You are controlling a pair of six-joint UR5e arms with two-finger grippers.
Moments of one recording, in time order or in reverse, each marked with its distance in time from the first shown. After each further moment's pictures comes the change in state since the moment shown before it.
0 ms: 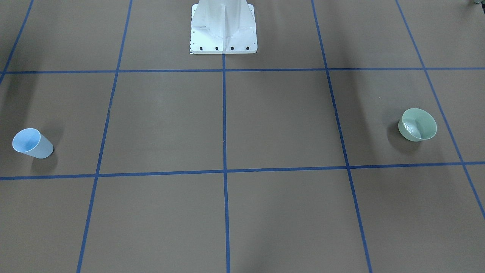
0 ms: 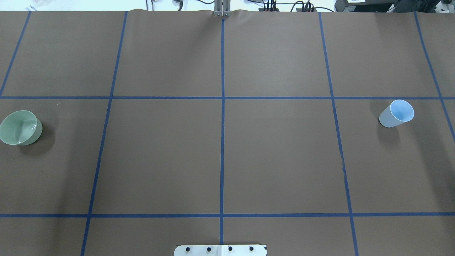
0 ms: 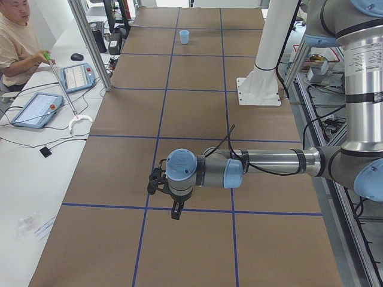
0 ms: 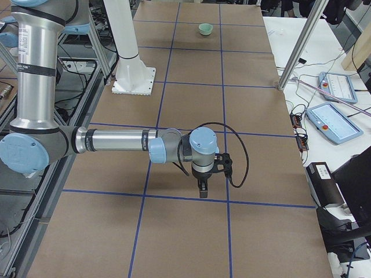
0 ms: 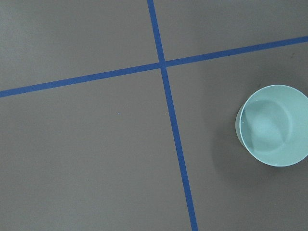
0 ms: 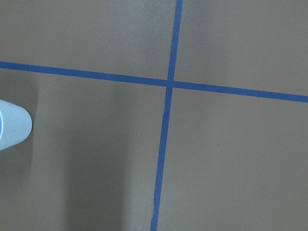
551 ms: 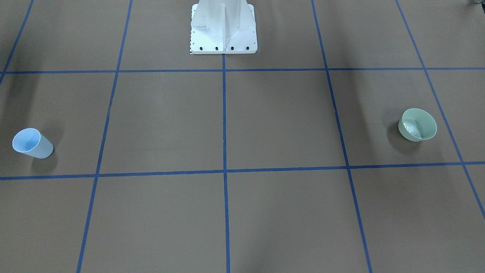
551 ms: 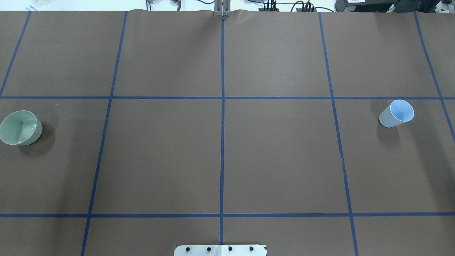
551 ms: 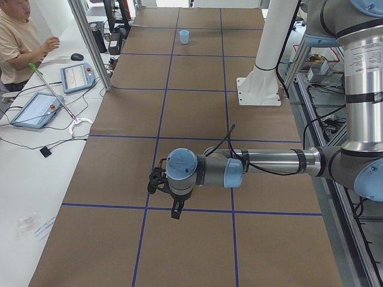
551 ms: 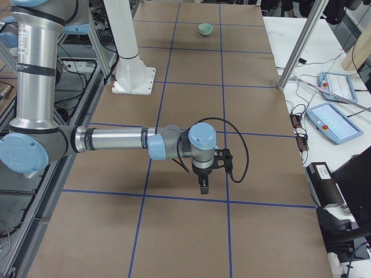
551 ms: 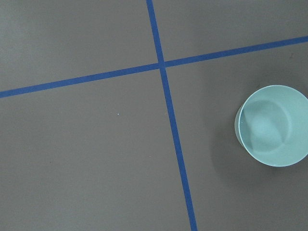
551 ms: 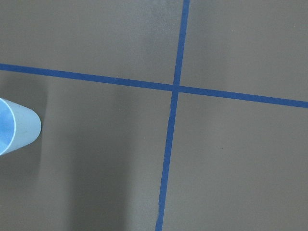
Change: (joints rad) left arm 0.002 0.002 -0.002 0.001 0.000 0.000; right arm 0.000 -0.003 0.032 0.000 0.003 0.000
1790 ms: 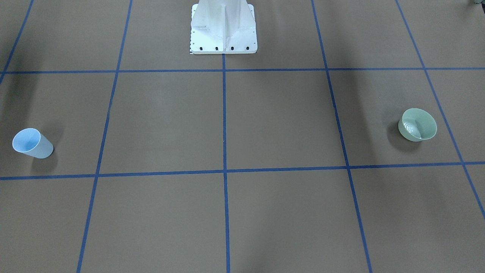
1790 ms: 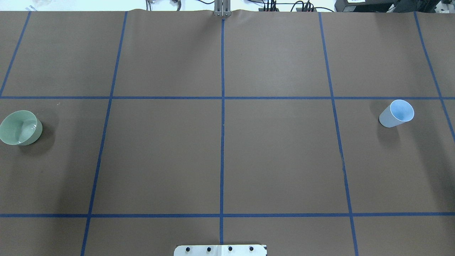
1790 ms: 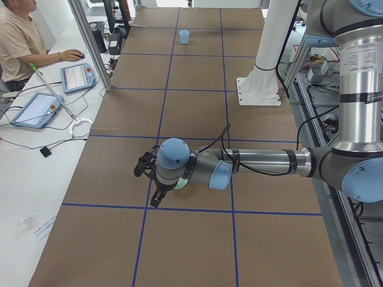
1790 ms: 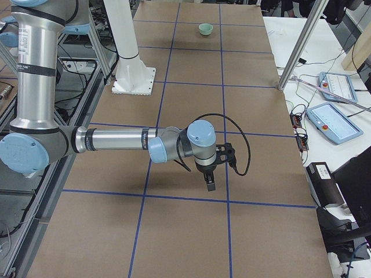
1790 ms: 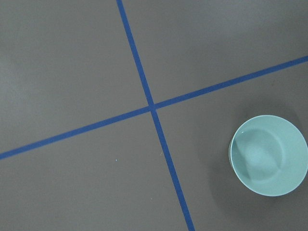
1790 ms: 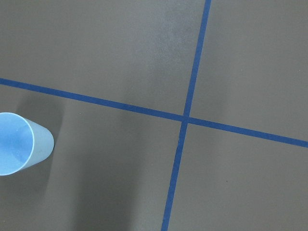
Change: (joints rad) left arm 0.020 -0.074 0.065 -0.278 -0.005 -0.007; right arm -0.001 -0.002 -0.019 0.161 0.001 0.008
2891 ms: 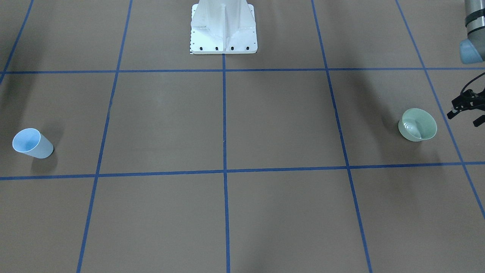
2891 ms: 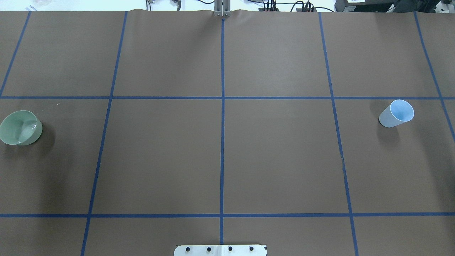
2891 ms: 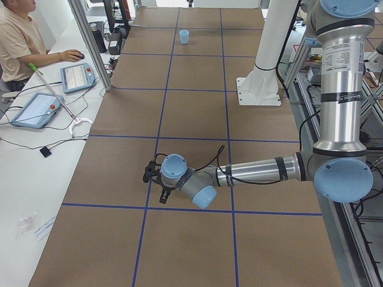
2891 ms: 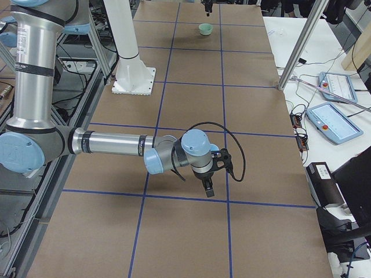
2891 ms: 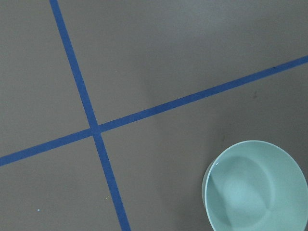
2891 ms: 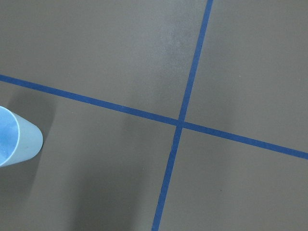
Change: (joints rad) left arm 0.328 -0.024 0.261 -0.559 0.065 -0.616; right arm 0.000 -0.024 -0.058 0.132 0.000 0.006
